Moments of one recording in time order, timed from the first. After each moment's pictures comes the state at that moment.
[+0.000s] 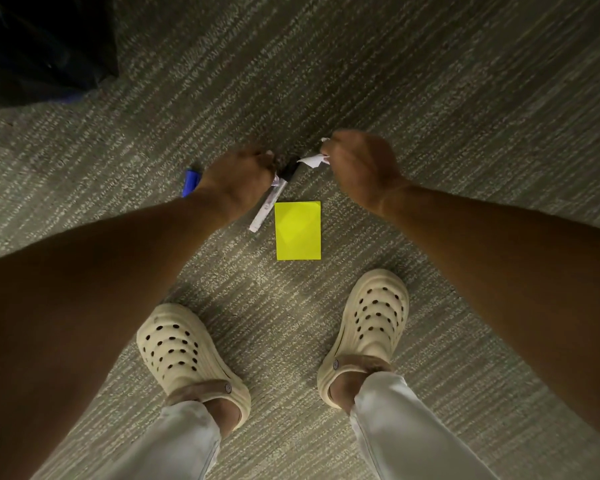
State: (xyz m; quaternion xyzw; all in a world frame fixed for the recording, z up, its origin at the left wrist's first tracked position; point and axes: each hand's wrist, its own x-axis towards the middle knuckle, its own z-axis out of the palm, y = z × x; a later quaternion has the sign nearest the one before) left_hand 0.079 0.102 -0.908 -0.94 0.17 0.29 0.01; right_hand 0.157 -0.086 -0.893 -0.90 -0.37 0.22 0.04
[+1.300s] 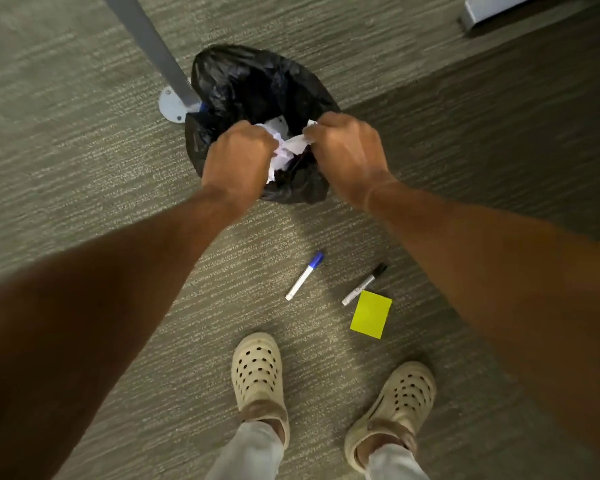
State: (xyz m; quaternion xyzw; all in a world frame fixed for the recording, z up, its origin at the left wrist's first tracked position) left_hand 0.058 0.331 -0.669 -0.98 -0.19 0.04 -0.07; right_hand 0.170 0.210 -0.671 -0.86 -0.50 0.06 0.06
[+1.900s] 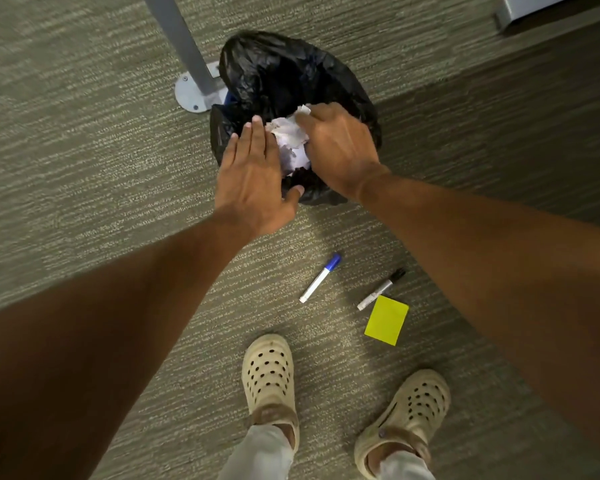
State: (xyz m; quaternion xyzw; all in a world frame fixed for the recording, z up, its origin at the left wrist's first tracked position) left_hand 0.026 0.342 -0.716 -0.96 -0.25 0.13 -0.05; right_hand 0.159 0.265 -0.706 -0.84 -0.53 0.11 0.03
